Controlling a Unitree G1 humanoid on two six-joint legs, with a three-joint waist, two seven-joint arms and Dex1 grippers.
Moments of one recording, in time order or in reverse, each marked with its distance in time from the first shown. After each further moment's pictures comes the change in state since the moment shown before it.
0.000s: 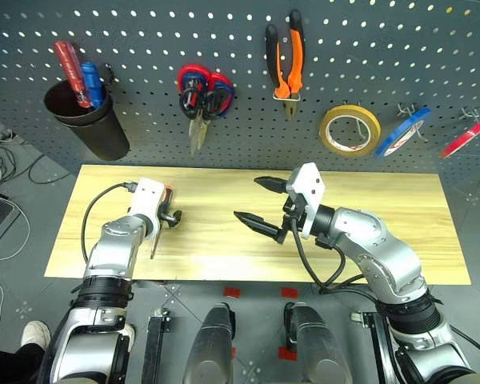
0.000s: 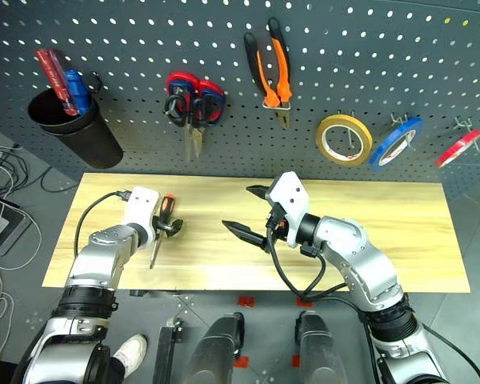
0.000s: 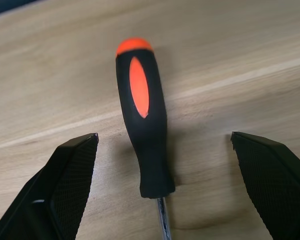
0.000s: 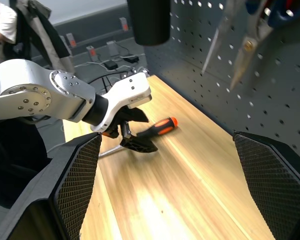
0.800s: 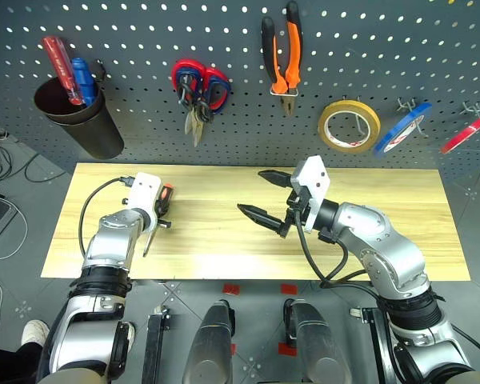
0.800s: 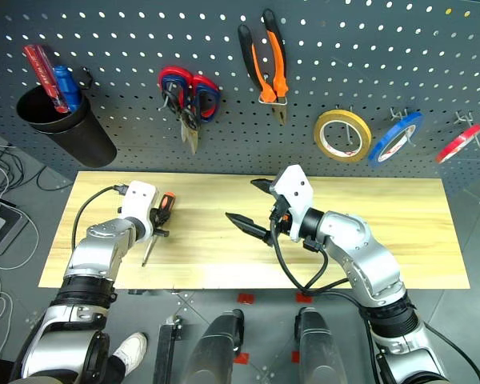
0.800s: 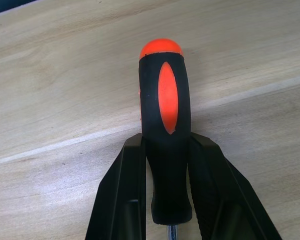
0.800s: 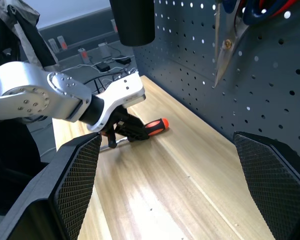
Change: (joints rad) left arm -0.026 0.007 -0.014 0.045 0.000 -0.046 -0.020; right arm -0.019 0.005 -0.030 0.021 0.001 -0.005 0.012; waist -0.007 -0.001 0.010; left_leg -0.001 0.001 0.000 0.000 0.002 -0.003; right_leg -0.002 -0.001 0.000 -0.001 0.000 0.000
